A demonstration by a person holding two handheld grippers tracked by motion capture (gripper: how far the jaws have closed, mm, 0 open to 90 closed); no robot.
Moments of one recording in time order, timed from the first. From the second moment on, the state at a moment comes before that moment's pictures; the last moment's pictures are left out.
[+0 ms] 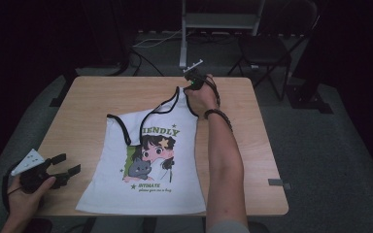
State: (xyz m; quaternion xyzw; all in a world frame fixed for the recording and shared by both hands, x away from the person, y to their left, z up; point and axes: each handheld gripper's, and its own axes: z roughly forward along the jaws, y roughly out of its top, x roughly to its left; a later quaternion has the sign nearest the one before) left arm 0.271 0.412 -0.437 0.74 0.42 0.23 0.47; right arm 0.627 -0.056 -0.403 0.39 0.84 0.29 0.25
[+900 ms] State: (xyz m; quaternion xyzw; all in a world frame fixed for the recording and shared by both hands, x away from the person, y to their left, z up) left arm 0.271 0.411 -0.437 0.74 0.42 0.23 0.47; right arm 0.646 -0.042 -0.429 0.39 0.84 0.30 0.23
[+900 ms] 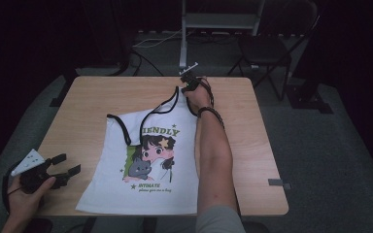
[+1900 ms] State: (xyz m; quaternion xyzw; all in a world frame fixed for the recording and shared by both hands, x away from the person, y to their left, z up) left arm 0.269 0.410 -0.437 0.75 0.41 0.24 0.46; right arm 0.621 -0.049 -0.415 0.40 0.82 0.36 0.21
